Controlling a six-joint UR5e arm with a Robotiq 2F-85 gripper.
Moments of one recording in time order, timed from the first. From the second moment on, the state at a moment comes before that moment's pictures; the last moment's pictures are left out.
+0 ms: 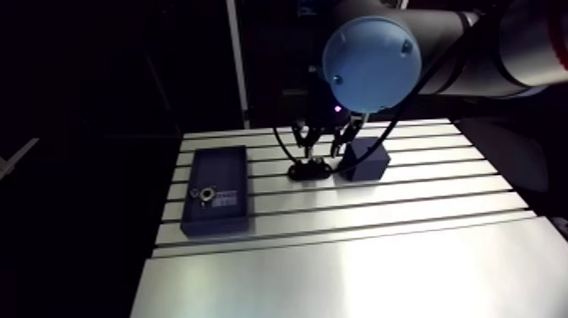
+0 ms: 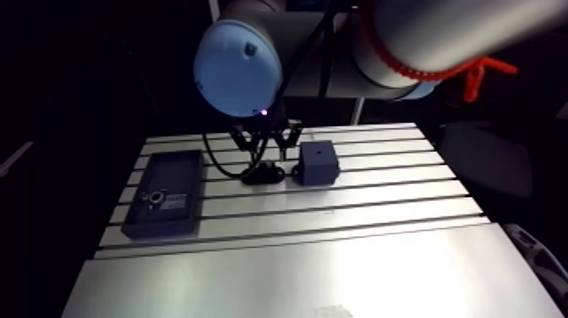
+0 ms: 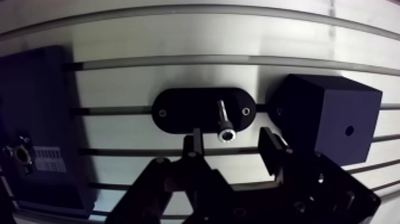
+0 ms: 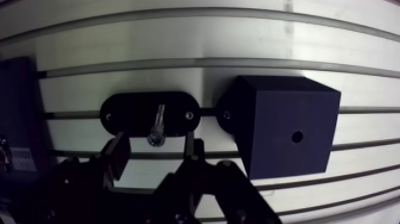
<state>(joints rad) -0.13 -1.22 1.92 -2.31 -1.58 -1.69</state>
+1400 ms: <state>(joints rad) -0.13 -1.21 1.93 -2.33 -1.58 -1.69</state>
